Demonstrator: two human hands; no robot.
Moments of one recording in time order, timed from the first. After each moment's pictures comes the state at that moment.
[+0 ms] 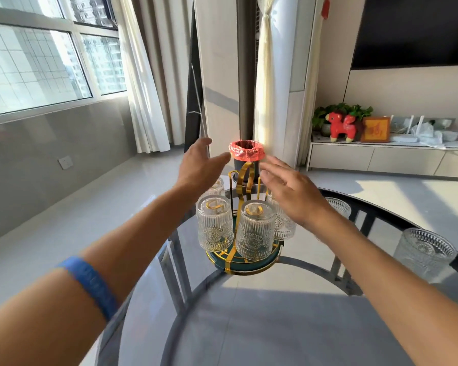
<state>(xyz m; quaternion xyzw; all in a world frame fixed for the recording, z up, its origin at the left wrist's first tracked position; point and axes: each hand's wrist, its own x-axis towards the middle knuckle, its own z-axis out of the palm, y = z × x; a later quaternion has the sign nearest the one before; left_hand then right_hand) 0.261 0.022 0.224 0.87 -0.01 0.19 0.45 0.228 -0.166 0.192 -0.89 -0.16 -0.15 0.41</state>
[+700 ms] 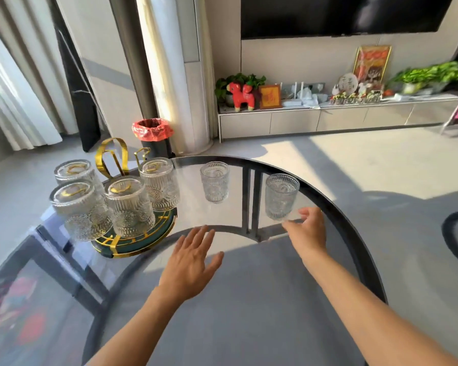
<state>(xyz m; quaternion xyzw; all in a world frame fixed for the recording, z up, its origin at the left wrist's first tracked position) 0.161 -0.127 -0.001 0.95 -0.28 0.02 0.13 0.119 -0.385 0.027 -0.79 0.35 -0.22 0.46</state>
